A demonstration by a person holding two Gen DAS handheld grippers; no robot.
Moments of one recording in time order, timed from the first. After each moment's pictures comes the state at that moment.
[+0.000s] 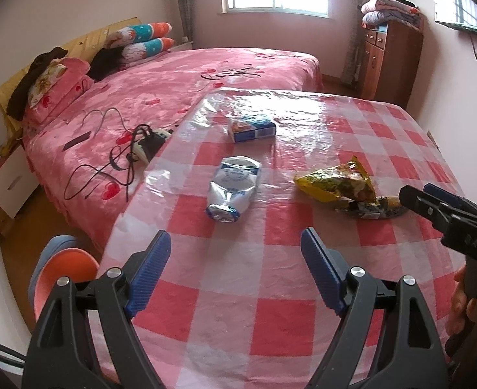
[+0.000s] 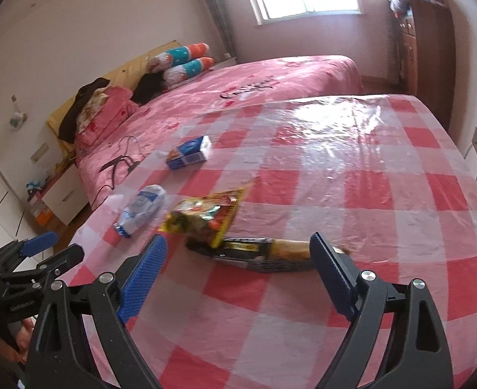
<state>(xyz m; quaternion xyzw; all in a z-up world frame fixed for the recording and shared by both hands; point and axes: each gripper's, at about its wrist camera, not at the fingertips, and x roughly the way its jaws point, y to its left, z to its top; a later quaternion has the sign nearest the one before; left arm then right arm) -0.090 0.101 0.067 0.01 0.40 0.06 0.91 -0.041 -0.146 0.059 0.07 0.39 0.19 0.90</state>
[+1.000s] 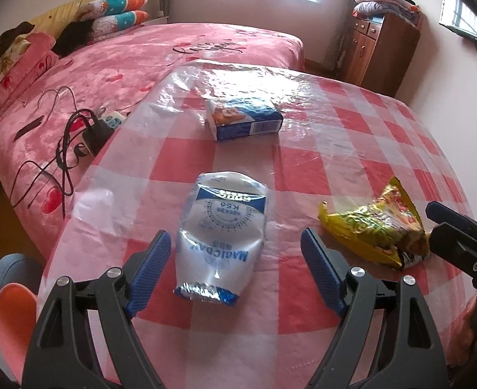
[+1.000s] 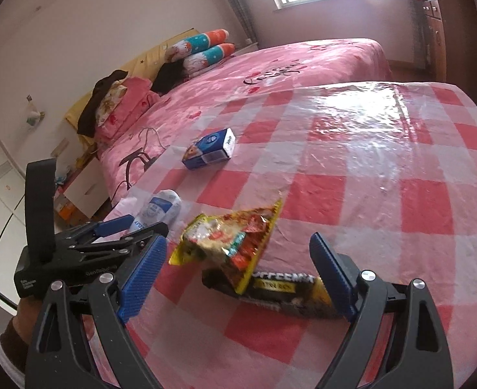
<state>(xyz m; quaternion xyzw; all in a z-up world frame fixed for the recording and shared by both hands) 0.016 0.130 0.009 -0.04 0.44 -0.01 0.90 0.004 -0.106 0.045 0.08 0.41 0.26 0.87</state>
